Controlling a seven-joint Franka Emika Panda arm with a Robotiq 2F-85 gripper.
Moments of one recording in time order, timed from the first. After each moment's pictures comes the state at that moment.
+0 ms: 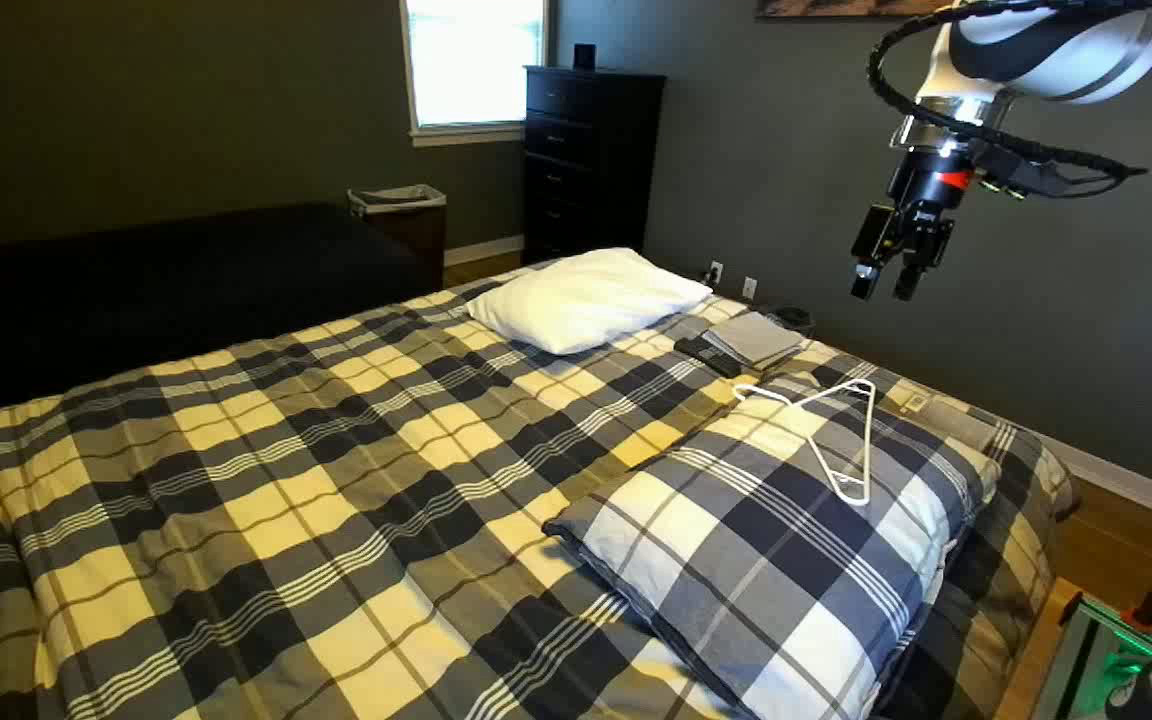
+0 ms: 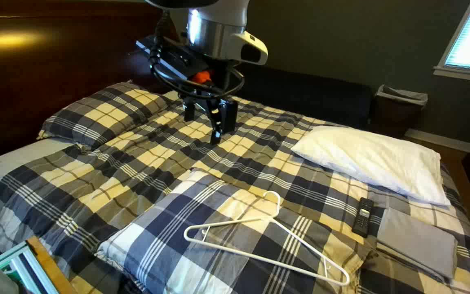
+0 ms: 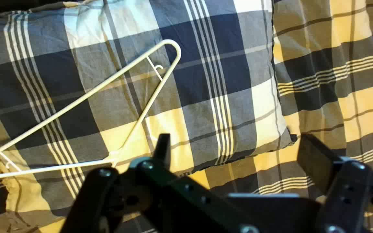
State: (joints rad) arm -0.08 -0.39 -0.26 -2.29 0.07 1.83 -0.18
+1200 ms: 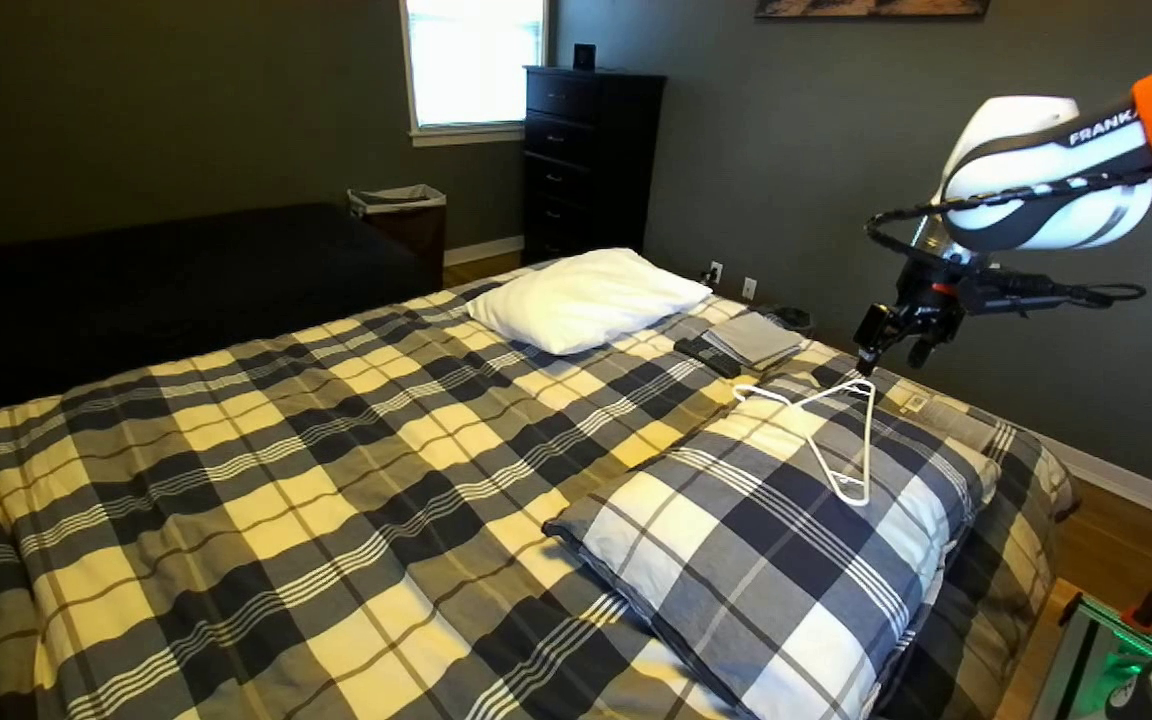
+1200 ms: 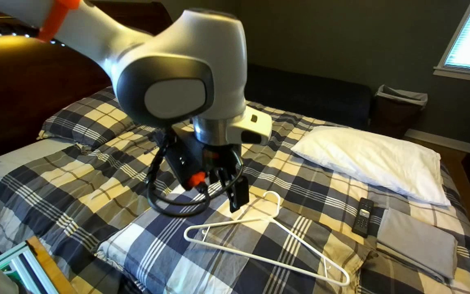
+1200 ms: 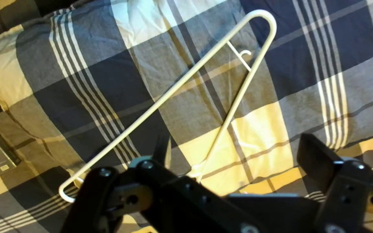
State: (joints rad) arm -0.24 -0.34 -0.24 -2.62 -0.07 2.36 -0.06
